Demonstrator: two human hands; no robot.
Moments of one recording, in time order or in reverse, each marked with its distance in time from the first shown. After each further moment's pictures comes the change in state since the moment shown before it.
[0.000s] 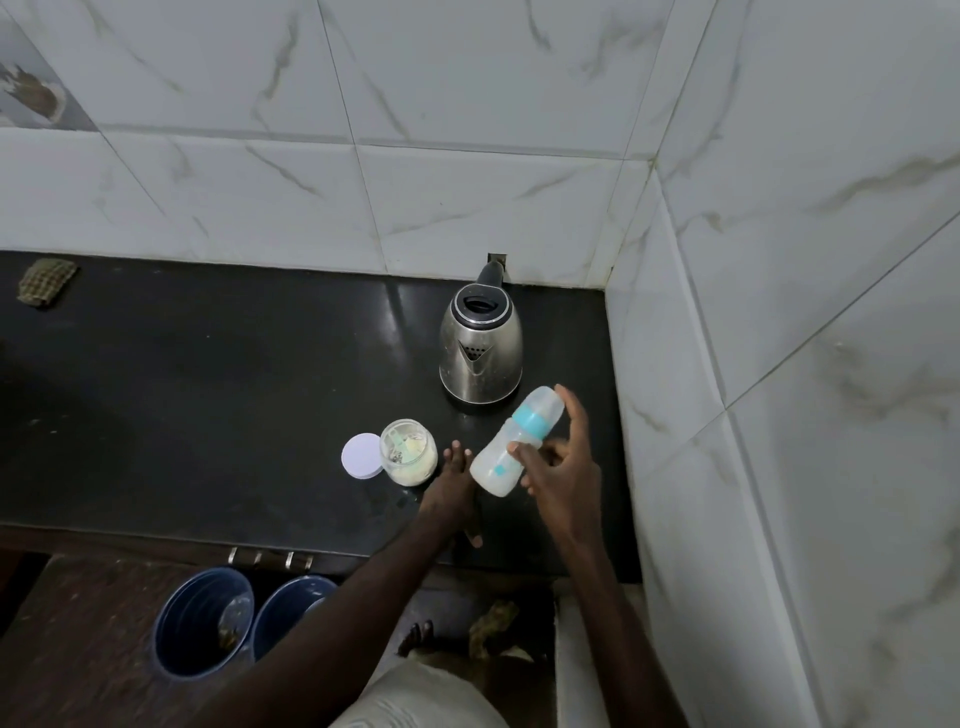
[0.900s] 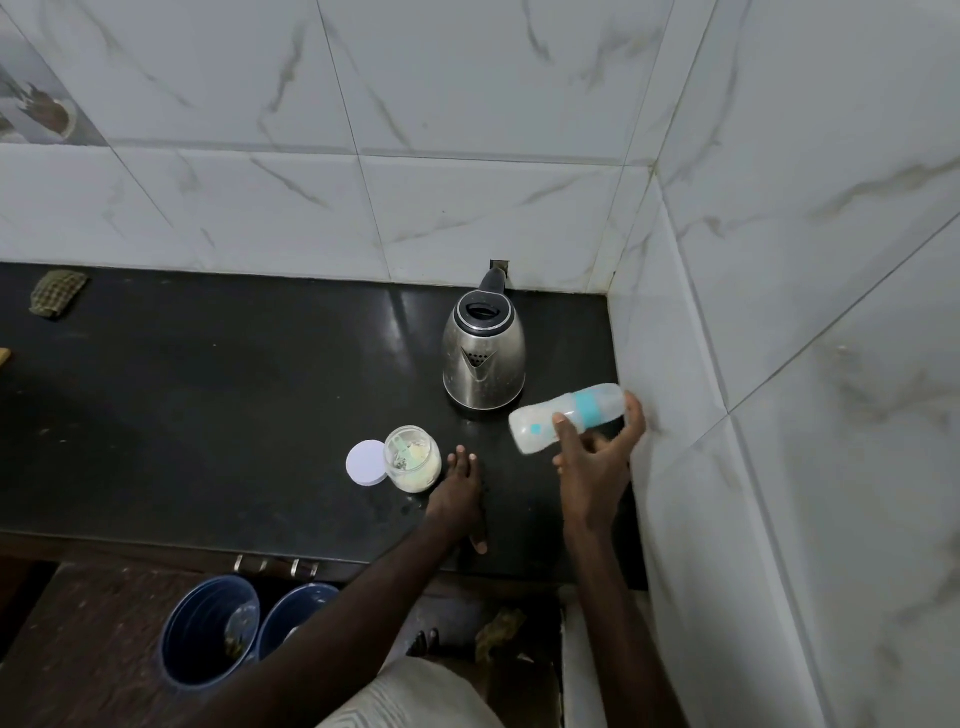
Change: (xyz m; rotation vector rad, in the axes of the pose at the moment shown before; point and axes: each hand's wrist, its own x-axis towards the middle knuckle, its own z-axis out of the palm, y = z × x) left_hand 0.003 0.002 -0.001 0.053 -0.004 -0.033; right_hand 0.021 0.002 0.000 0.192 0.351 0.115
